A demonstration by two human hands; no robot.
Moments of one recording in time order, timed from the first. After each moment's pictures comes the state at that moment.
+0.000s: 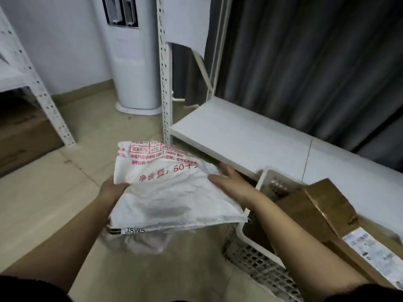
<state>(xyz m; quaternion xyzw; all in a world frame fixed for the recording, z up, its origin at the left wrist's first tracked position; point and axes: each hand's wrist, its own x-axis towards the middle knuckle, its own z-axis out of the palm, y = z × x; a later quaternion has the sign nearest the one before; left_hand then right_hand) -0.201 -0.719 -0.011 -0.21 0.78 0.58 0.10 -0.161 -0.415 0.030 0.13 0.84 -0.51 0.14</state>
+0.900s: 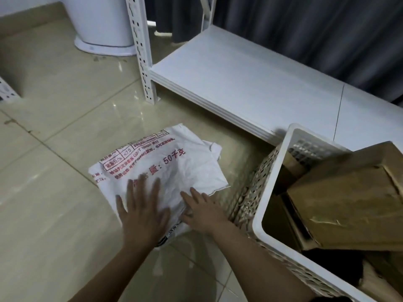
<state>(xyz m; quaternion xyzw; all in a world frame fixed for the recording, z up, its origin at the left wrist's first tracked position) -0.170 -0.622 -0.244 0.08 0.99 0.13 -0.02 -0.173 -0.443 -0.221 -0.03 0.93 -0.16 0.32</state>
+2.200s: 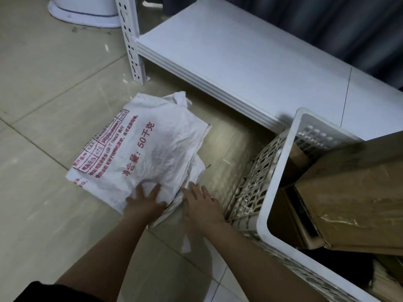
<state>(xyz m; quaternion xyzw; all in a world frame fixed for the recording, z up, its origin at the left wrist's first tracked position) -0.223 -0.599 -0.318 0.02 0.92 0.07 0.38 -0.170 -0.434 -0.267 0.01 0.94 -0.14 0.31</state>
